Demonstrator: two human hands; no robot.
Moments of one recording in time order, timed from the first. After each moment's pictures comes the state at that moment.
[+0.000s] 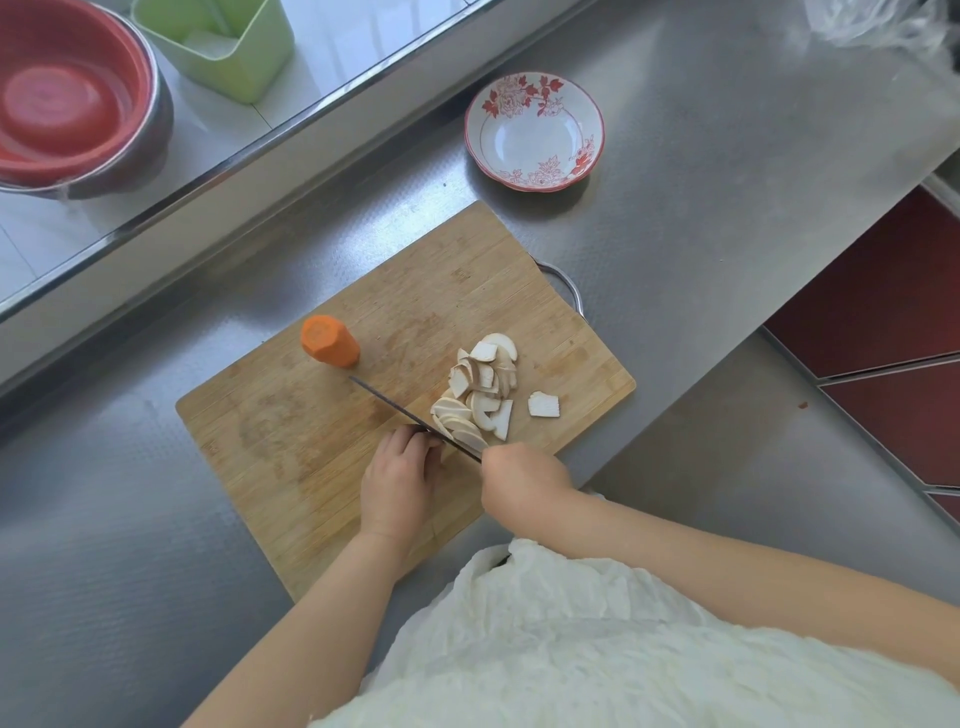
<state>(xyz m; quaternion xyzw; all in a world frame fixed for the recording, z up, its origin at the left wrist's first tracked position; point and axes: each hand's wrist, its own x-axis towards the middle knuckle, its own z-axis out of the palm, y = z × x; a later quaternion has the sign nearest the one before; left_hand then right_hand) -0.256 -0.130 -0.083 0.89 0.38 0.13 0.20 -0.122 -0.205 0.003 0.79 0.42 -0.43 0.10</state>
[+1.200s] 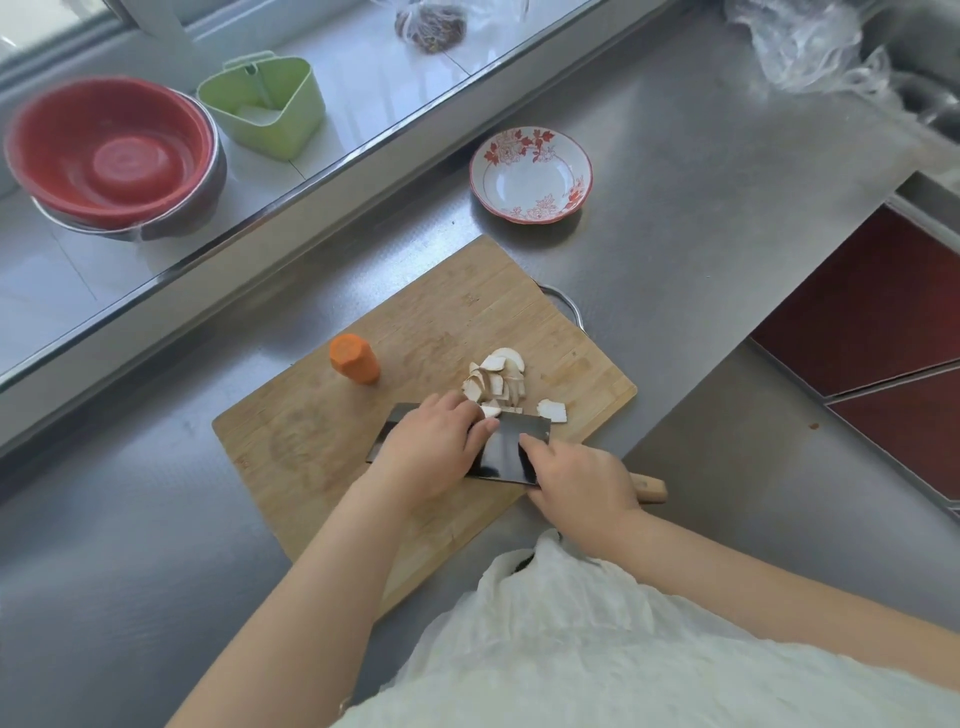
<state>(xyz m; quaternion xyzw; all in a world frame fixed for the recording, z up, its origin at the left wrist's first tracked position) -0.218 -0.099 0.002 0.93 0.25 -0.11 0.23 -0.115 -0.259 0.001 0.82 0.56 -0.10 0.02</state>
